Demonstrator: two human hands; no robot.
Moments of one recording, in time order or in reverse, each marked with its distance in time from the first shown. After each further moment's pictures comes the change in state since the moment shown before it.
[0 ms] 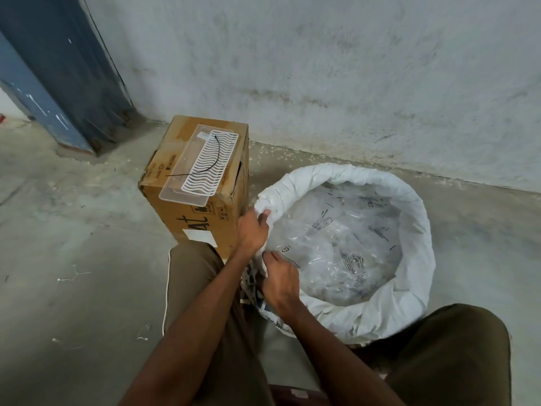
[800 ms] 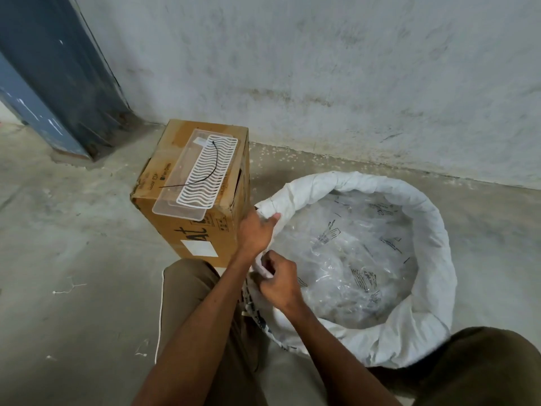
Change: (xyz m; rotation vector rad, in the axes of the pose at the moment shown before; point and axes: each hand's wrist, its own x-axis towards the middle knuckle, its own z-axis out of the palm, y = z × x) left_hand 0.027 0.020 -0.005 -0.176 -0.080 -0.106; right_hand 0.041 0.003 0.001 0.620 -0.093 0.149
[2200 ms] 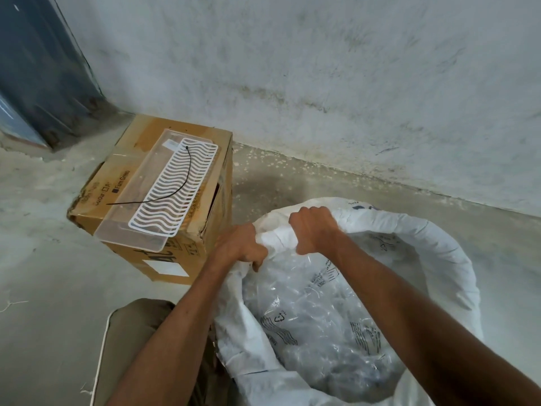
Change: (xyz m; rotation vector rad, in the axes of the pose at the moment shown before) left_hand 0.073 0.017 0.012 0.701 -0.444 -0.003; right_hand 0.193 -0.004 -0.131 -1.444 -0.344 -0.314
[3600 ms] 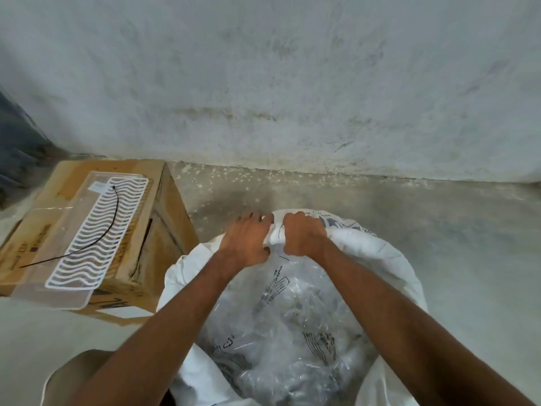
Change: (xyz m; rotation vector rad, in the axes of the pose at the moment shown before) left_hand 0.054 0.118 0.024 0.537 0.408 0.541; right_hand -0.035 0.082 0.028 0.386 -0.093 0.345
